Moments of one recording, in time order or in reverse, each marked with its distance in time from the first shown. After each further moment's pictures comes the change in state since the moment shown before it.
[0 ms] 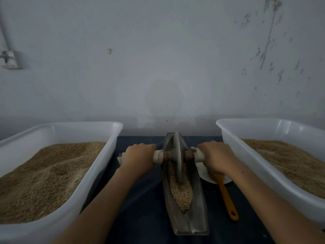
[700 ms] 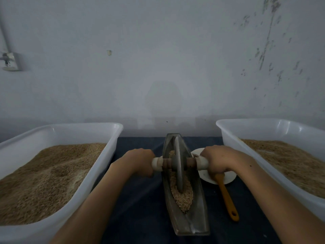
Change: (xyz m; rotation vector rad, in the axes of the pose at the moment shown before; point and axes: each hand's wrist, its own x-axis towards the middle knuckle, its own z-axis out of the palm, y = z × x) left_hand -0.001 -0.003 -0.019 -0.140 -0.434 0.038; right_hand -0.010 0.000 -0.024 0.041 -0.379 0.001
